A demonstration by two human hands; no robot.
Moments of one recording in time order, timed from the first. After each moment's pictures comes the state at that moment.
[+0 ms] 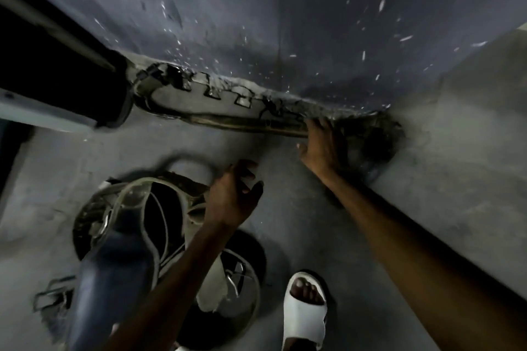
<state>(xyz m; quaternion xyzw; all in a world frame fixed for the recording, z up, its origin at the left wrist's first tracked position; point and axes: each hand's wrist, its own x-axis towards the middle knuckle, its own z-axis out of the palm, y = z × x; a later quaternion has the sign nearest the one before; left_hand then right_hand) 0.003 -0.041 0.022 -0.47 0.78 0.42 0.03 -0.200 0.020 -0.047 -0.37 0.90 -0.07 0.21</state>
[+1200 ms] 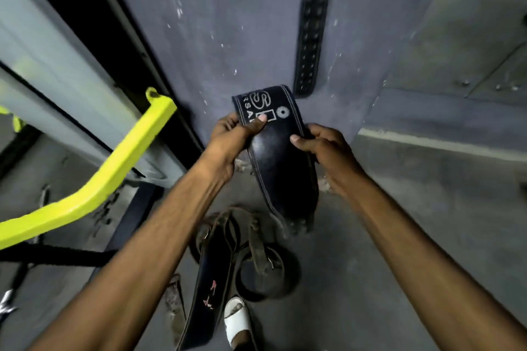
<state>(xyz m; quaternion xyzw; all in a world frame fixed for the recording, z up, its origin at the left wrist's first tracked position) 0.109 -0.013 0.659 -0.36 0.56 0.71 -0.23 -0.012 0.124 0.648 -0.23 0.68 -0.58 0.38</state>
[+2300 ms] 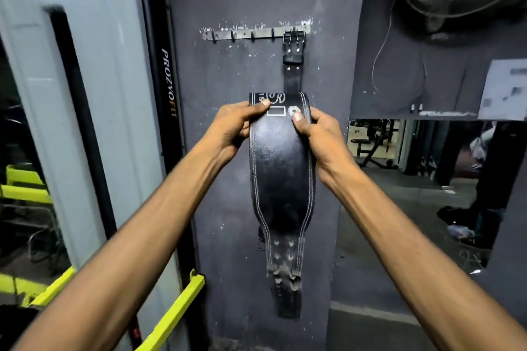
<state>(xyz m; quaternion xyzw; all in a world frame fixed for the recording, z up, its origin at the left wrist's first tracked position) 0.294 0.129 1.270 -0.07 0.65 0.66 -0.37 0.183 0.253 1.240 -0.41 0.47 -0.77 0.12</state>
